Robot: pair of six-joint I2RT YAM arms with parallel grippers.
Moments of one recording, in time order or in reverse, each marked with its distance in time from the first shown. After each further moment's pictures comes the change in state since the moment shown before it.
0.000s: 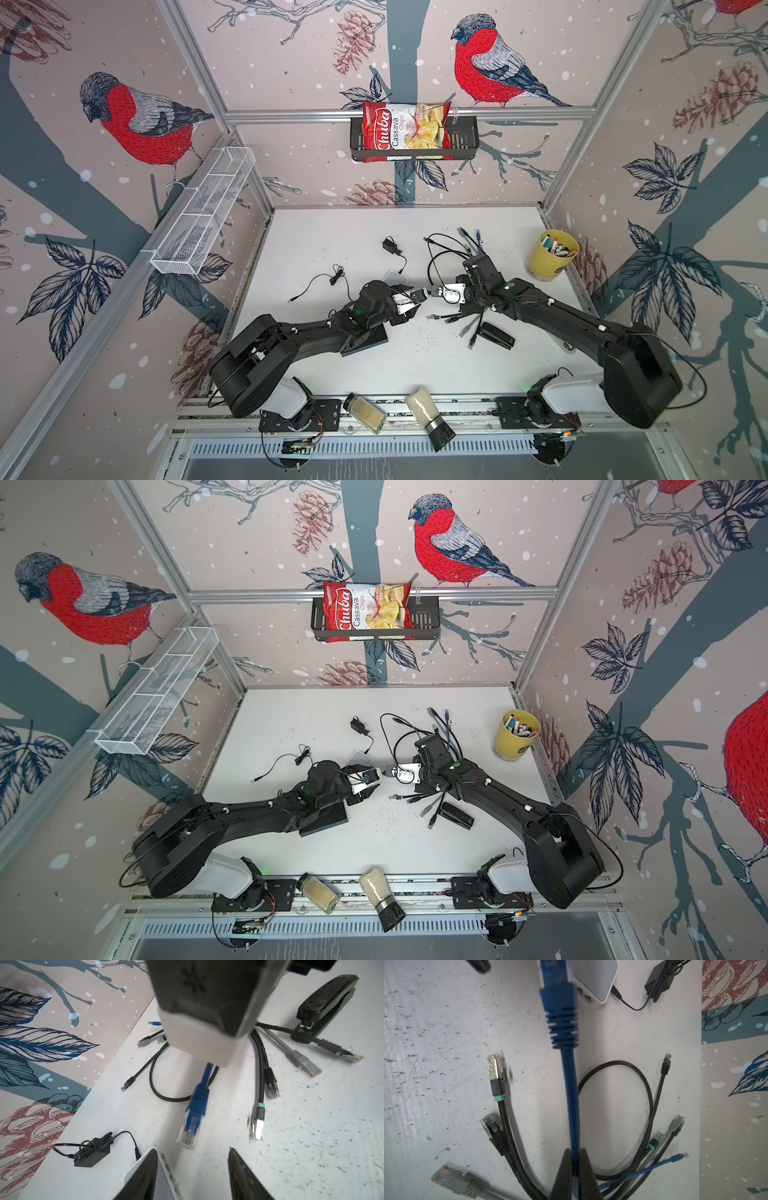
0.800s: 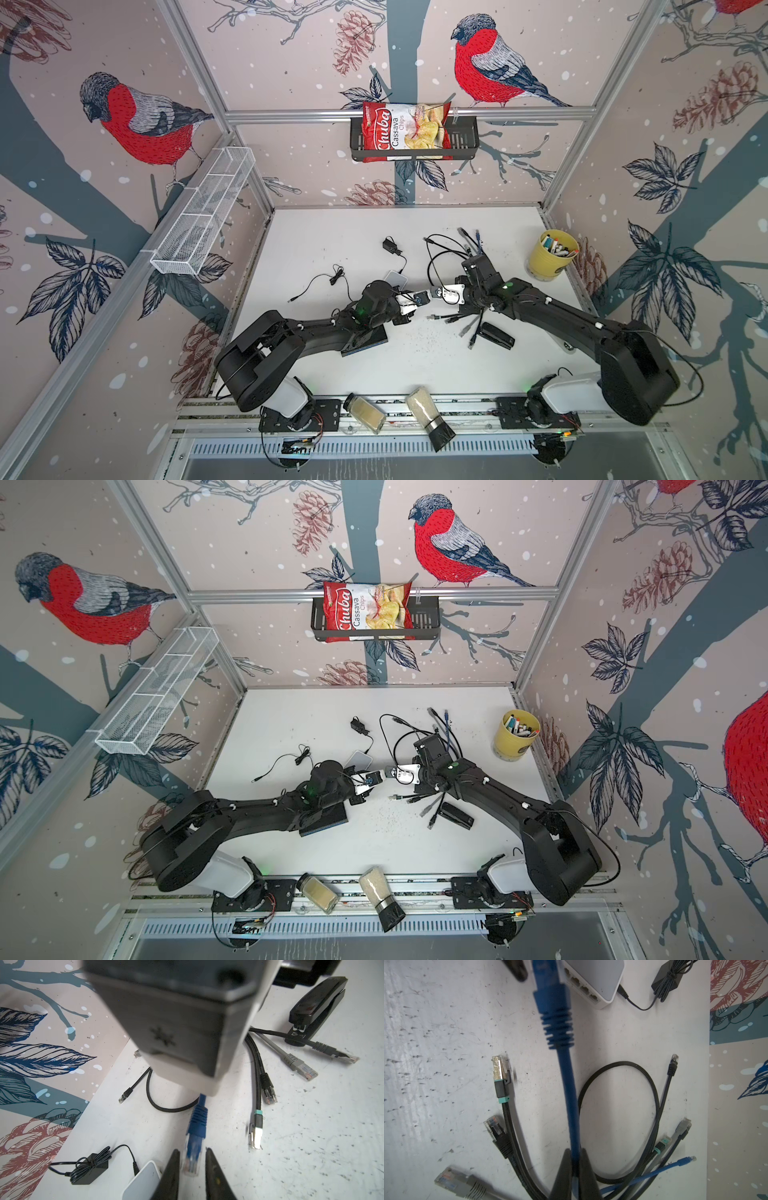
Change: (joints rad) left arm -0.009 0.037 0.007 0.037 0.029 0.042; right arm 0.001 0.018 0.000 0.000 -0.012 0.003
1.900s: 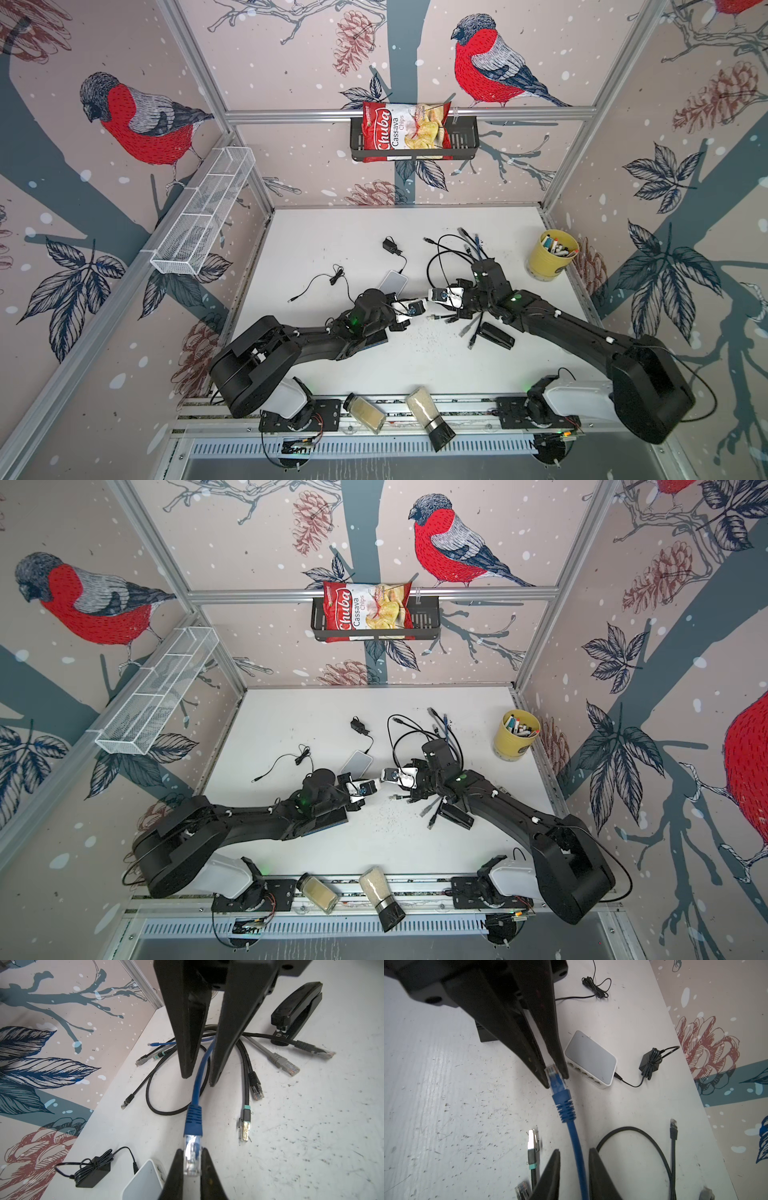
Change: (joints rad) left arm -0.005 -0.051 -0.114 0.138 0.026 0.034; right arm -0.015 -0.095 -0.132 0.261 -0.380 0.086
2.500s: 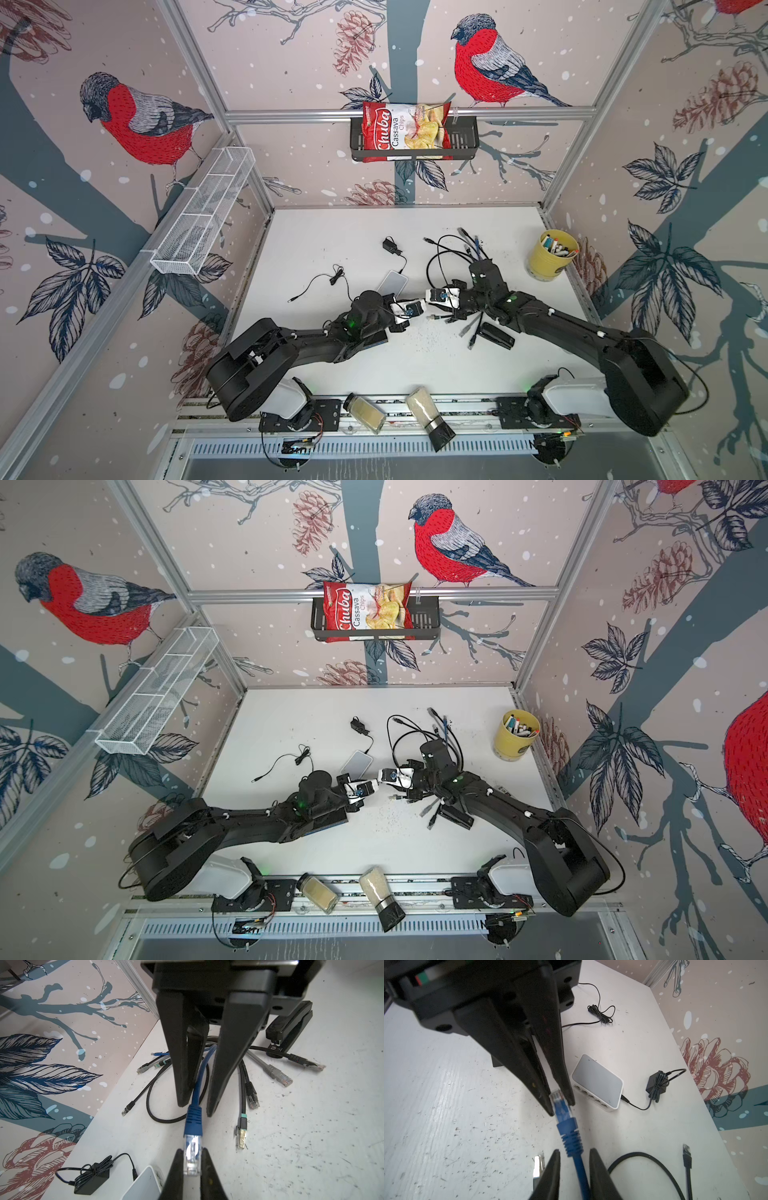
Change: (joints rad) left arm 0.000 -0.016 -0.024 0.041 0.029 -0.026; right arm 0.010 0.037 -0.025 0.109 -0.100 0.037
